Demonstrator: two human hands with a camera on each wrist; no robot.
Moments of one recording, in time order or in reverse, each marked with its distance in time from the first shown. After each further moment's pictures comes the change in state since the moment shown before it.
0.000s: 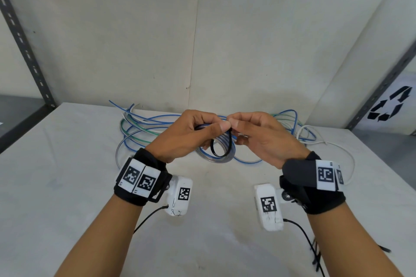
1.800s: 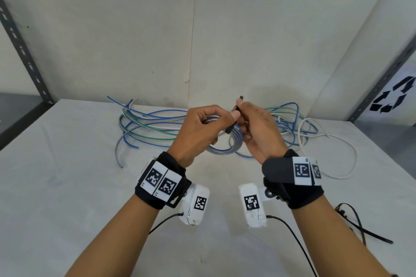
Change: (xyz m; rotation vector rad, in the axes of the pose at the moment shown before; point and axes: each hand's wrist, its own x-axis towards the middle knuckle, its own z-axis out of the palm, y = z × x) left_hand 0.012 -0.019 0.032 -0.151 0.310 -0.082; right_hand 0.017 0.021 0.015 0.176 0.407 0.020
